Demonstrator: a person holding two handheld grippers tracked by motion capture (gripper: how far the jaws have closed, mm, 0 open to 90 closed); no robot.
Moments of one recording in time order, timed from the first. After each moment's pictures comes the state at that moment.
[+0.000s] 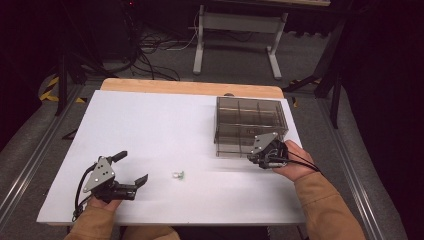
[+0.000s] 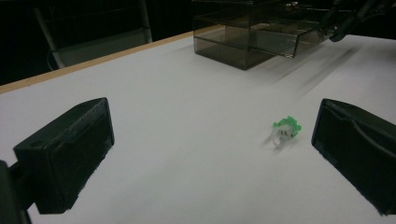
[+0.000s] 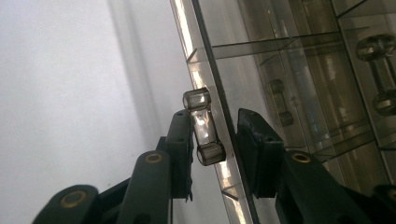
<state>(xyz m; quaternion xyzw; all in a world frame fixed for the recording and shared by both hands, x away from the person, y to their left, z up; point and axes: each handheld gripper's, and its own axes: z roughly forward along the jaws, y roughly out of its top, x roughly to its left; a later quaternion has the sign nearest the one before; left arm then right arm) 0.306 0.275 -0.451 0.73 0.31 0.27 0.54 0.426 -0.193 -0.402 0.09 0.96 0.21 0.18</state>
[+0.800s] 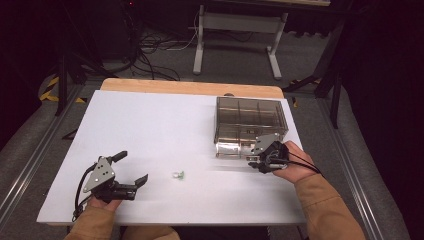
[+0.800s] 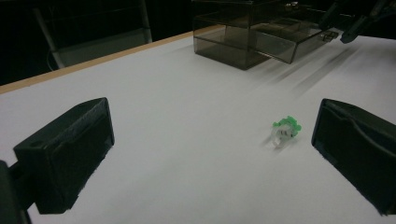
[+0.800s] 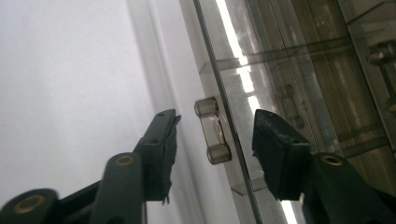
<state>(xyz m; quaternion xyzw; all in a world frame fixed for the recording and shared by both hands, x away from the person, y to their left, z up) 0.306 0.275 -0.451 0.73 0.31 0.27 0.54 0.420 -0.194 -0.399 0.09 0.96 0.22 0.17</state>
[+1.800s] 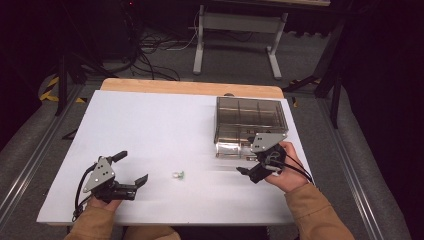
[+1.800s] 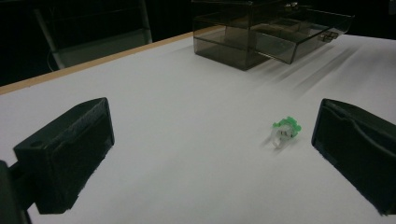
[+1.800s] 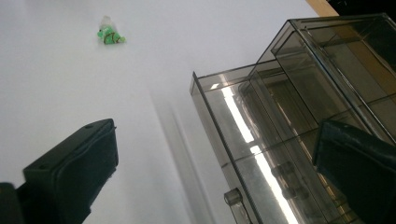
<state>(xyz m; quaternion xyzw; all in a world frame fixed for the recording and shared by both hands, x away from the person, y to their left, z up) 0.306 0.275 -0.451 0.73 0.31 0.27 0.54 0.393 -0.174 -0.371 0.12 0.91 0.36 0.18</state>
